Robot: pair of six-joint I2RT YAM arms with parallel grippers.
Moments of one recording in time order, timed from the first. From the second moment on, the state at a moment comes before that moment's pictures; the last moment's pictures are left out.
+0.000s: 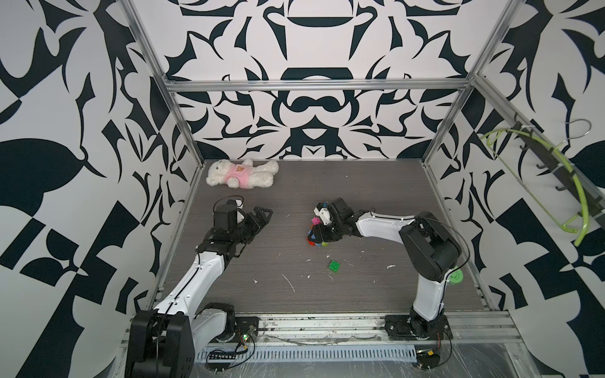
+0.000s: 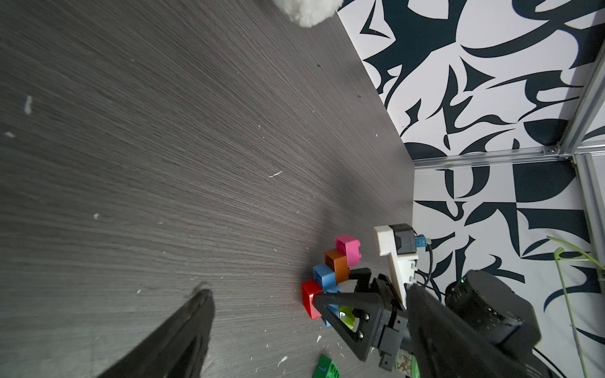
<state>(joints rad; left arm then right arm) -0.15 1.07 0.58 -0.10 0.42 -0.90 0.64 1.88 1.10 -0.24 -0.40 0.44</state>
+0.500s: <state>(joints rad) -0.14 1.06 0.58 -0.13 0.42 -0.89 0.64 1.88 1.13 -0.34 -0.33 0.38</state>
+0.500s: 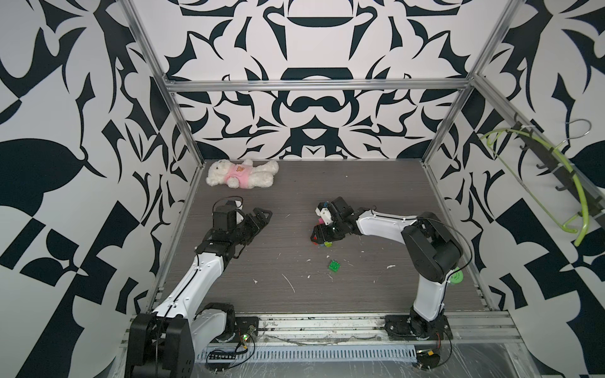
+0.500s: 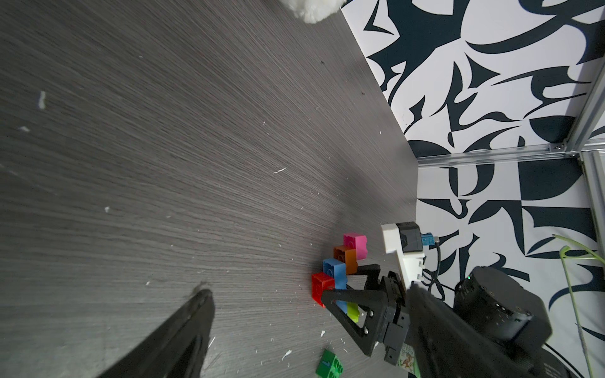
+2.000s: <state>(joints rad) -0.26 1.29 0.57 0.05 0.48 -0.87 0.86 1.52 0.77 -0.47 -0.11 0.25</state>
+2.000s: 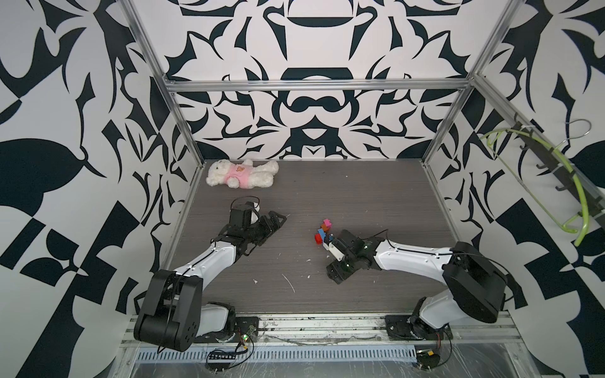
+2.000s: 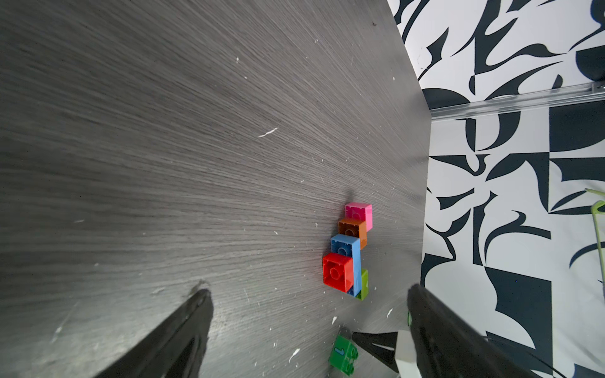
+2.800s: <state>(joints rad) -0.40 1.26 0.57 0.11 0.49 -0.86 0.65 1.39 0.76 -0.24 -0.41 0.31</state>
